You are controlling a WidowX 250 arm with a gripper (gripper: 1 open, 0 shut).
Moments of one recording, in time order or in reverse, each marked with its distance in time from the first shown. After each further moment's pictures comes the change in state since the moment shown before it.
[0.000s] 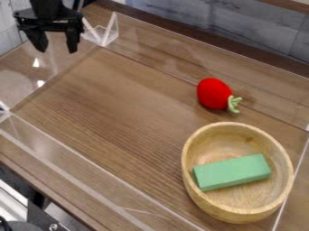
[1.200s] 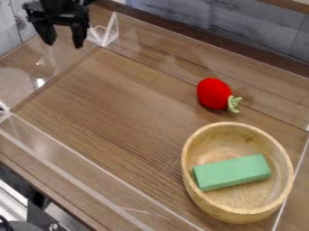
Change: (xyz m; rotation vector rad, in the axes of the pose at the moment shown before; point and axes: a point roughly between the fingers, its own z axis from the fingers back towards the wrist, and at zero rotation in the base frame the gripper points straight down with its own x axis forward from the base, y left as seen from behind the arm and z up) arm 0.008 -0.010 -0.006 -0.030 0.023 -0.136
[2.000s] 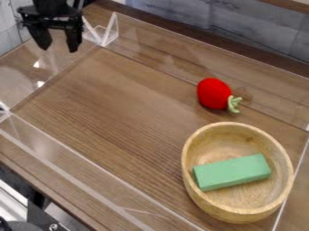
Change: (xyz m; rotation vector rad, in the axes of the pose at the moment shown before) arm -0.007 0.006 0.009 -0.027 0.059 -0.002
